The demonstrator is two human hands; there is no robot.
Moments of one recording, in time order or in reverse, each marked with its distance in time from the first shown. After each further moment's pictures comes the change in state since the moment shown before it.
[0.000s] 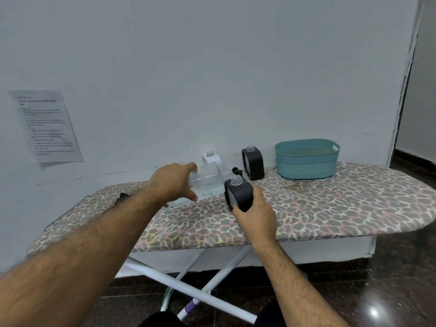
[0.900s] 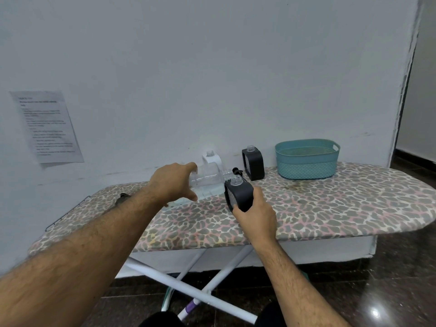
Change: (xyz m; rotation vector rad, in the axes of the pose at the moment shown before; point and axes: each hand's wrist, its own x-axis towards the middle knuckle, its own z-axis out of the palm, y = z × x) left_hand 0.002 -0.002 0.002 0.020 0.019 0.007; right_hand 0.002 0.001 0.002 -0.016 -0.004 0.005
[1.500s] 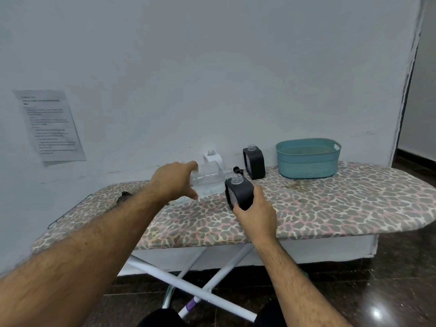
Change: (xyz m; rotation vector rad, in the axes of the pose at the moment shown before) left_hand -0.001 0.000 0.001 0.012 0.004 -0.012; right_hand -0.001 0.000 -0.001 -0.006 0.001 -0.005
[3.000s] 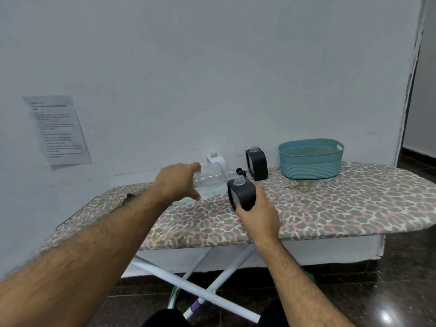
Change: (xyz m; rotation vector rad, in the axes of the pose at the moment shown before) left_hand -0.004 0.005 -0.008 0.012 -0.013 -0.021; right_hand 0.000 0.002 0.001 0.005 0.002 -0.008
